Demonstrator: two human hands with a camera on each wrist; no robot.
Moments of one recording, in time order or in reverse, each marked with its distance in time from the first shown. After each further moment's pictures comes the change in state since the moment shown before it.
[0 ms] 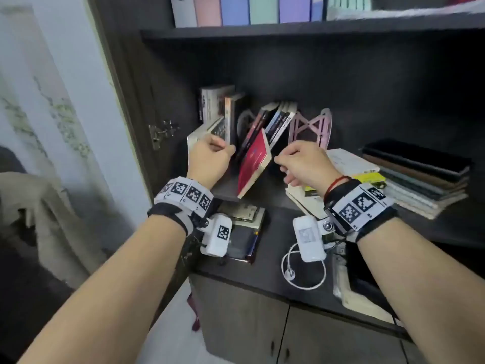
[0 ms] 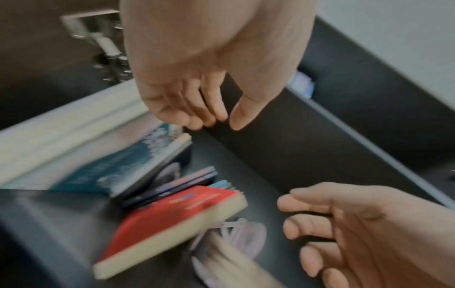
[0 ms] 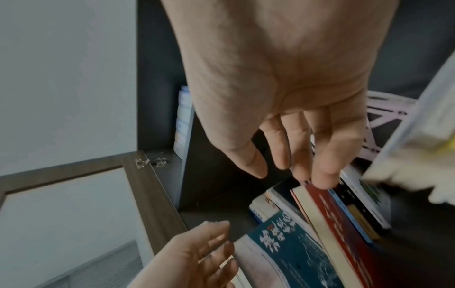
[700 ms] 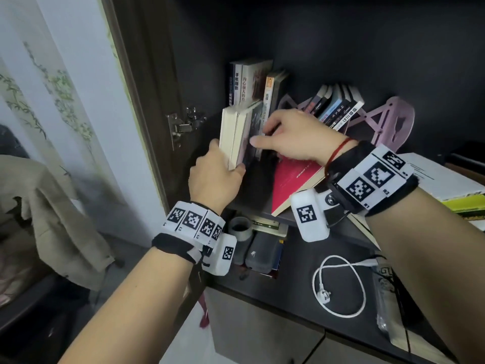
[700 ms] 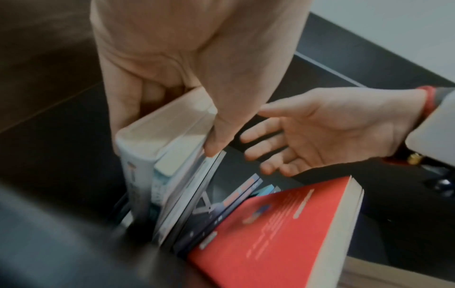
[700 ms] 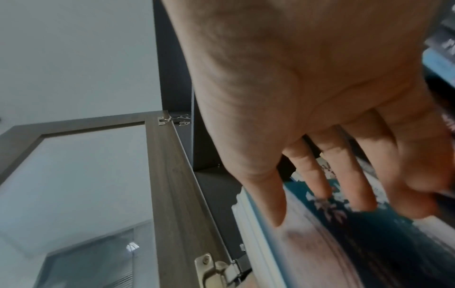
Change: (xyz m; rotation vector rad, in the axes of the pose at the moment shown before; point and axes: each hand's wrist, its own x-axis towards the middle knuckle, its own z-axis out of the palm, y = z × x) left_hand 0.070 -0.075 -0.031 0.531 0.037 0.076; right_hand 0.111 -0.073 0.100 -0.442 -0.210 -0.217
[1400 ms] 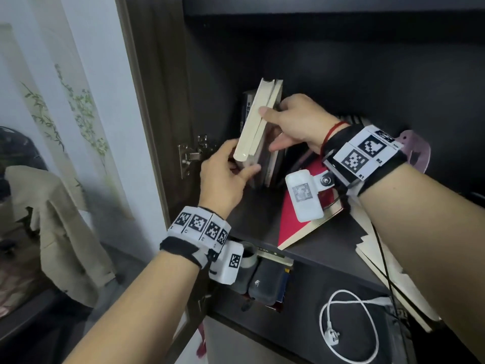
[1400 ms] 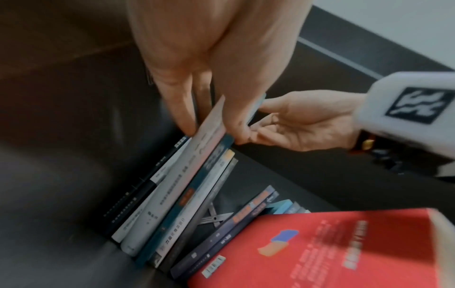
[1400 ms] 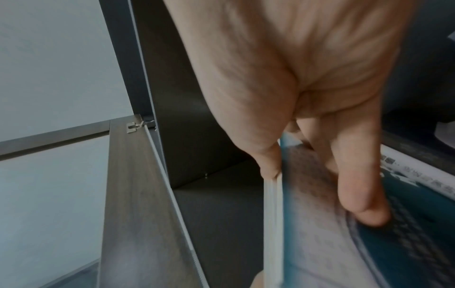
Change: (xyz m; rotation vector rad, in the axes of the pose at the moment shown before) left_hand 0.043 0.005 0.003 -0.425 0.147 0.196; right_hand 0.072 -0.020 -0.028 0.482 0.022 0.073
